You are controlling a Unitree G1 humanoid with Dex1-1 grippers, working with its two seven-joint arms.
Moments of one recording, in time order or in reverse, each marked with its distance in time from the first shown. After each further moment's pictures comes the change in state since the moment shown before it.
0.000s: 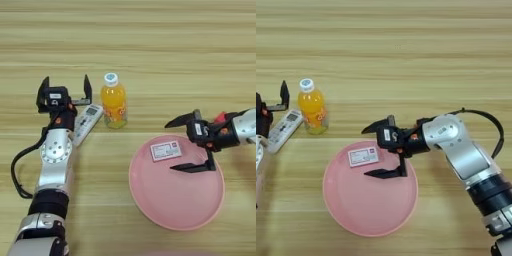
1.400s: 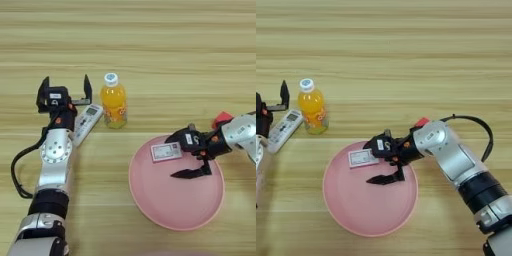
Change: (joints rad) left arm 0.000 0.000 0.000 0.000 0.000 0.000 0.000; right arm -0.045 0.036 0.087 0.143 -0.103 0.005 -0.006
